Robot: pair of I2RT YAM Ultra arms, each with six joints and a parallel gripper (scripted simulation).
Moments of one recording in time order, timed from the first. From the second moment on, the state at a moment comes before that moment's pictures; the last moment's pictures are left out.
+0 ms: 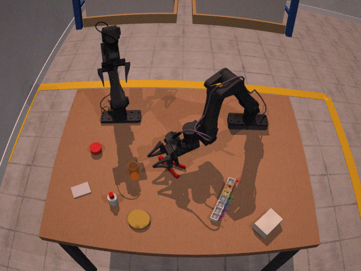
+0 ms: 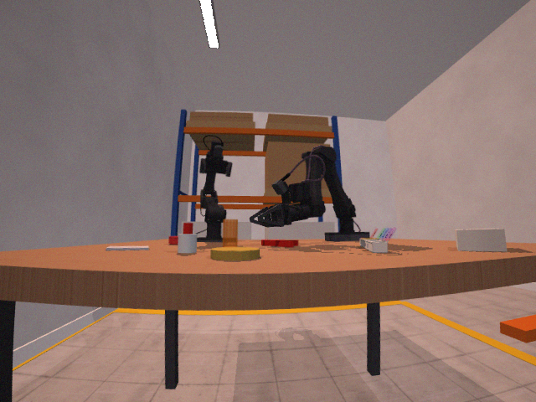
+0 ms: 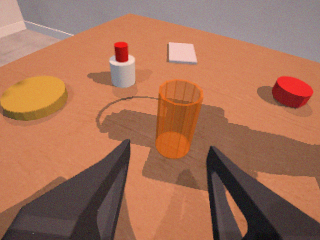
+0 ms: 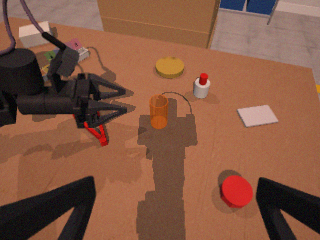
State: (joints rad) left arm -0.93 2.21 0.80 1.25 0.20 0.04; right arm 0.28 0.31 1.21 -1.50 0.06 -0.01
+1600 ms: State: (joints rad) left arm -0.30 0.98 0.71 0.33 -0.04 0.00; right arm 0.28 0.31 1.21 -1.50 0.06 -0.01
